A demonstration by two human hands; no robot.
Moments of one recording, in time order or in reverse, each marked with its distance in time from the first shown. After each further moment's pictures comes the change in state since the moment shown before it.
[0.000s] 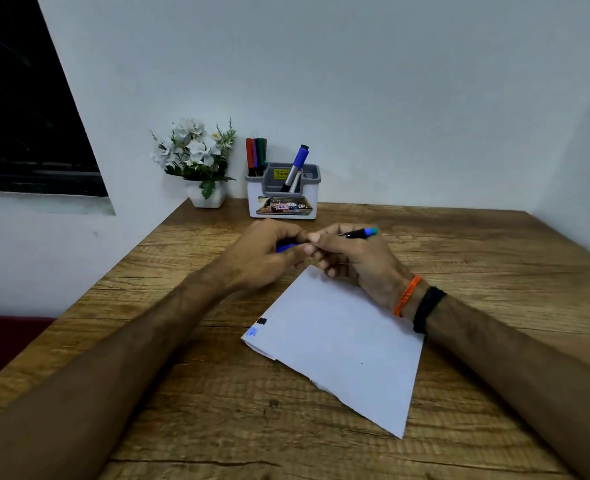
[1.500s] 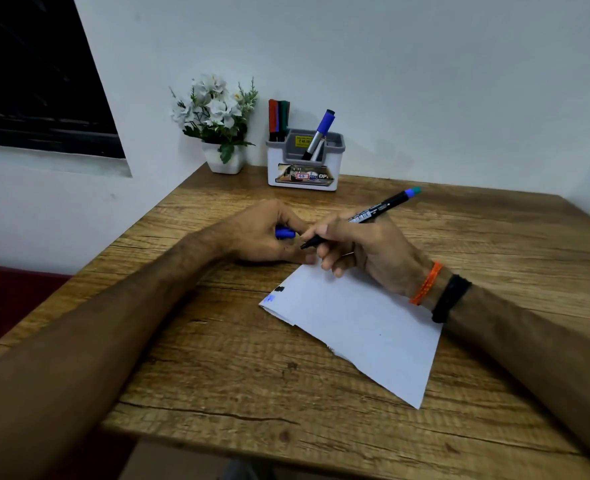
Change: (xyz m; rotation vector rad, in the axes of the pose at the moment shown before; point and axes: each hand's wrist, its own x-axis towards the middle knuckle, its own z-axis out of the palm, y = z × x) left_hand -0.015 -0.011 -0.018 0.062 -0.271 -0.022; right_hand -0.017 -0.001 0.017 -0.084 -0.249 -0.003
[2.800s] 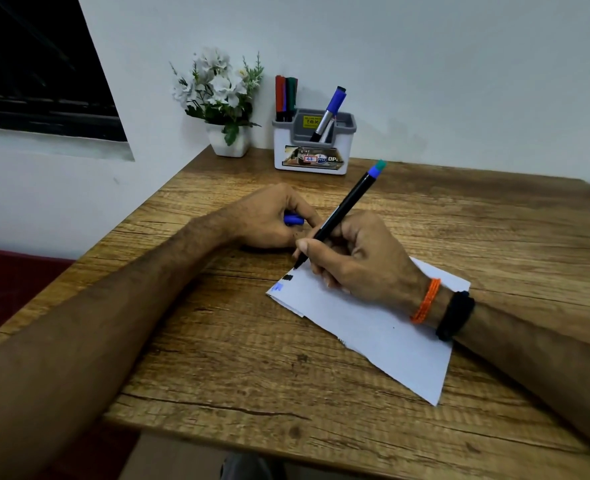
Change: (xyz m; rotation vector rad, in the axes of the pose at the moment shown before) left_hand 0.004 -0.010 0.000 -0.031 -0.021 -0.013; right_hand -0.010 0.012 0.028 -0.448 0.055 -0.156
